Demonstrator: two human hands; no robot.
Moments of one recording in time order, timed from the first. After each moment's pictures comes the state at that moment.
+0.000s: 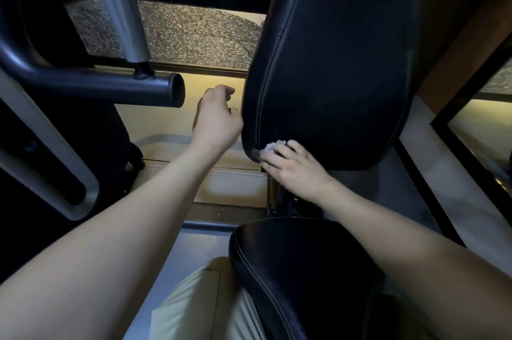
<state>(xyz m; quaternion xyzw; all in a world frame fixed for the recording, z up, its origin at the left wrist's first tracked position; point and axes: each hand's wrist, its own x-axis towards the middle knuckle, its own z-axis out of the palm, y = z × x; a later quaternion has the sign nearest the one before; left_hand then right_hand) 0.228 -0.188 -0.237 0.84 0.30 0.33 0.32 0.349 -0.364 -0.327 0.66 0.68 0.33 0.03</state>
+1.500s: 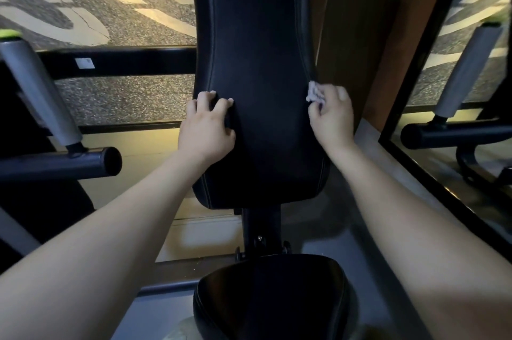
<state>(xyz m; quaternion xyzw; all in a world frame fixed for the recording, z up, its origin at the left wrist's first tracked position) 0.294 -0.251 -0.153 0.94 0.19 0.28 0.07 0.468 -0.454 -0.175 0.79 0.28 0.36 -0.41</state>
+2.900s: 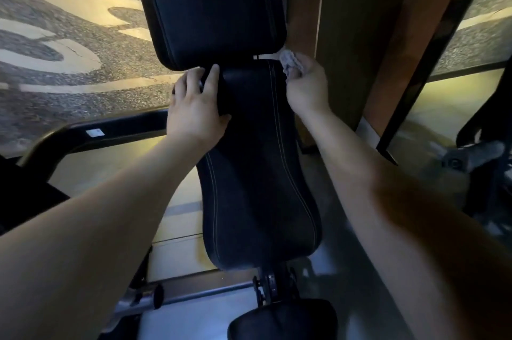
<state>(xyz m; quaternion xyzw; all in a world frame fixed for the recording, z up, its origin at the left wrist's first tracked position) 0.447 -0.203 0.190 0.96 0.19 0.20 -0.01 0.594 -0.364 0.169 0.75 0.18 0.07 -0.63</state>
